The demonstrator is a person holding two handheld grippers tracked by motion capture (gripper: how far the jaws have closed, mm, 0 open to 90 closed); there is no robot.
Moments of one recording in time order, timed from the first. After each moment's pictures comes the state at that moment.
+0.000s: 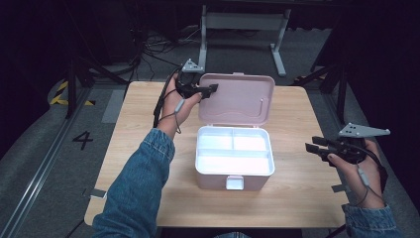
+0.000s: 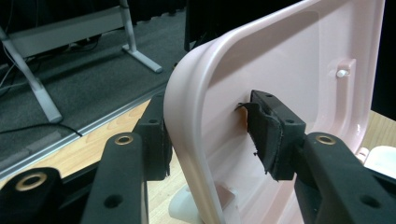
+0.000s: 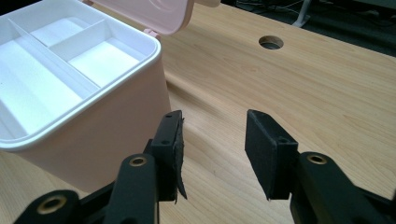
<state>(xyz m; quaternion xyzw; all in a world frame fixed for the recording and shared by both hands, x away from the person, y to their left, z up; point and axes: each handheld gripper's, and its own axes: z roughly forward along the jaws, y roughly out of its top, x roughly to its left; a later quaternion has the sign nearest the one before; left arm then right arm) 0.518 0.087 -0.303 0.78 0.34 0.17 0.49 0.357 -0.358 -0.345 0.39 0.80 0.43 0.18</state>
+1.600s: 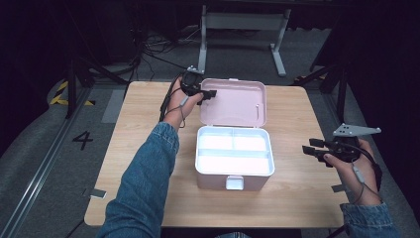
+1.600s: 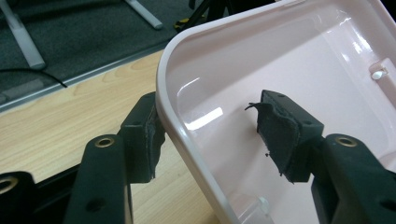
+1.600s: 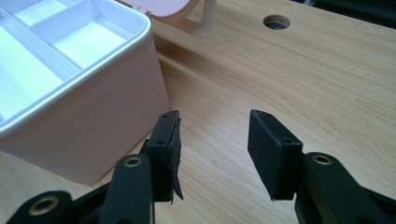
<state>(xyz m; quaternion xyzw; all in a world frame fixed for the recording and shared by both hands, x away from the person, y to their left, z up) 0.573 0.085 -0.359 0.80 0.40 0.11 0.44 0.367 -0.360 -0.359 0.40 0.80 0.41 0.16</state>
